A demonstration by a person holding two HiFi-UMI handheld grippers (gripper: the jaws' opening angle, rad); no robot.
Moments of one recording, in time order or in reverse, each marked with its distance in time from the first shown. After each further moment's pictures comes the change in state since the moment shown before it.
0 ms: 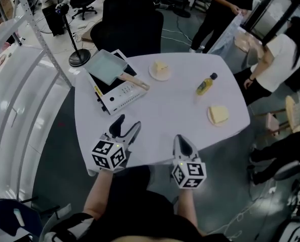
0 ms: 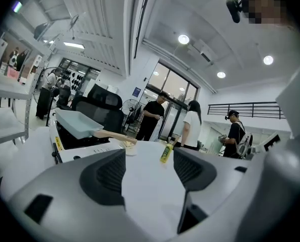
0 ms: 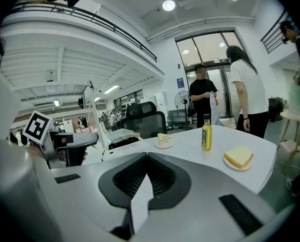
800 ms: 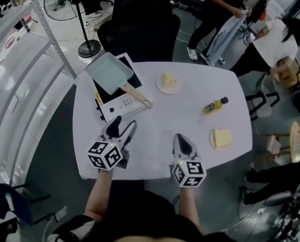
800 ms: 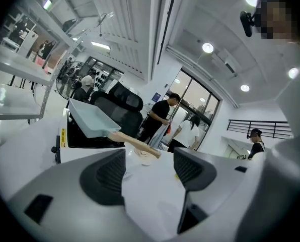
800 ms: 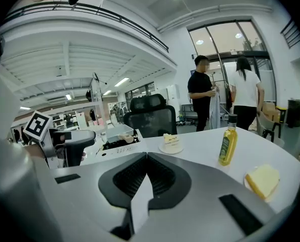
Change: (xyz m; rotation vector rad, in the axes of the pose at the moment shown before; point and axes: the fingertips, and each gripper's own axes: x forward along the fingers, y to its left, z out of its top) left arm 0.060 0.067 0.017 -0.211 -0.077 0.158; right arm 0.111 -0.029 0.036 -0.080 0.082 0.134
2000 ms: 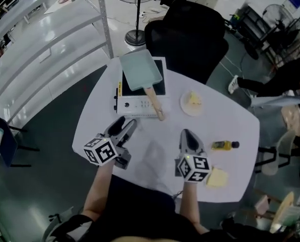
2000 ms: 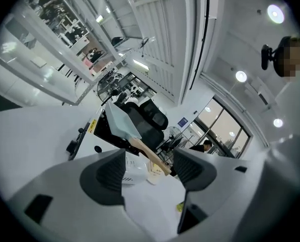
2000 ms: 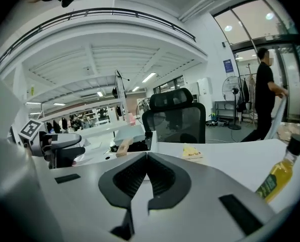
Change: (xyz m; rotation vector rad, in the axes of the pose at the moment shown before) left arm -0.018 0.019 0.002 -0.359 -0.269 0.241; right arm 0.101 -0.016 0.055 -0.141 0.054 0.356
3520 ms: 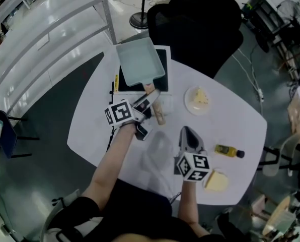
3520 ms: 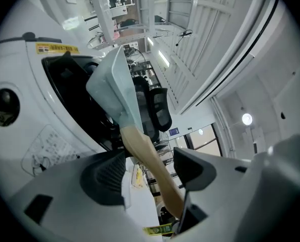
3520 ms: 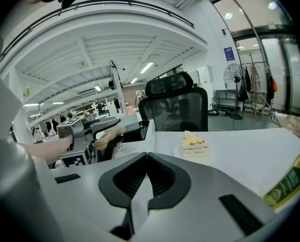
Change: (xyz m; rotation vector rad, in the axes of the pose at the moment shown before) left arm 0.176 0.018 0.003 -0.402 0.035 -0.209; right arm 0.054 -0.024 -0.030 0.035 0.114 0.021
